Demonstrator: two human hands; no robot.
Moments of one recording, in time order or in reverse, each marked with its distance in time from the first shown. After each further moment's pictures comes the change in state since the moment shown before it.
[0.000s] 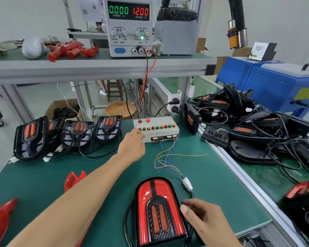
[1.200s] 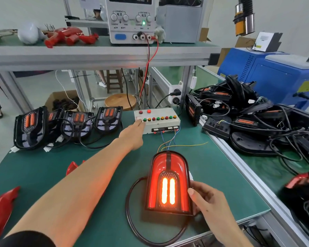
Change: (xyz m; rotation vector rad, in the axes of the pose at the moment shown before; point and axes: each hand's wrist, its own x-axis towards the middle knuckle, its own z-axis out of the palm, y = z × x) left_hand 0.023 -0.014 0.009 0.192 -0.134 0.059; right_hand 0.007 0.006 0.003 0.407 0.052 0.093
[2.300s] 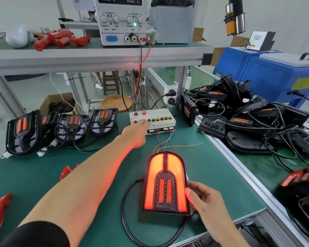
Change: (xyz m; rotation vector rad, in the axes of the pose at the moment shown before) left_hand 0.019 0.021 -0.005 0.082 -0.006 0.080; right_hand 0.003 -0.001 -0.001 0.056 -0.004 -0.023
